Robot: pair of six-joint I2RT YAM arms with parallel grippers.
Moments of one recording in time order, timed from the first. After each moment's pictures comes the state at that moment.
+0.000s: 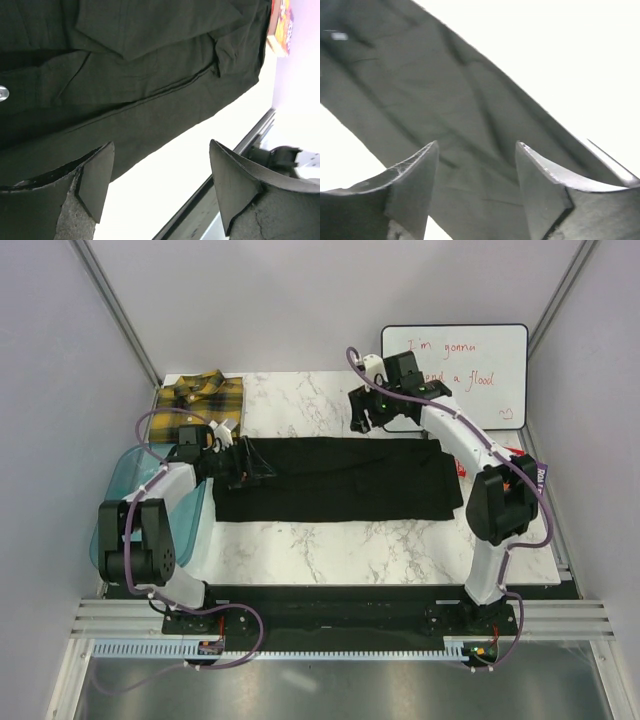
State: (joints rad) left arm 0.03 1.53 0.90 -0.28 0.79 -0.30; right arm 0.43 1.89 1.75 -0.62 -0.32 -0.09
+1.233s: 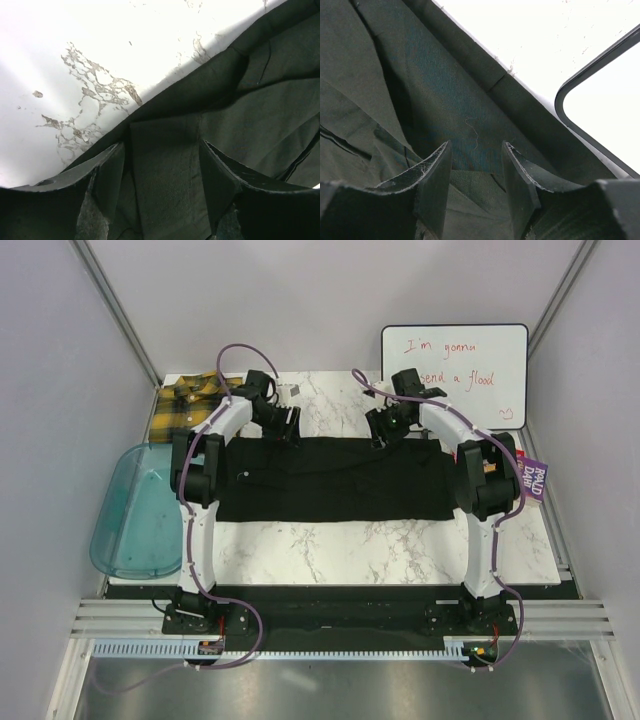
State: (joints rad) left arm -0.20 2.33 1.92 -0.71 0.51 0.13; right arm 0.27 2.14 1.75 -0.68 -0.34 -0.25
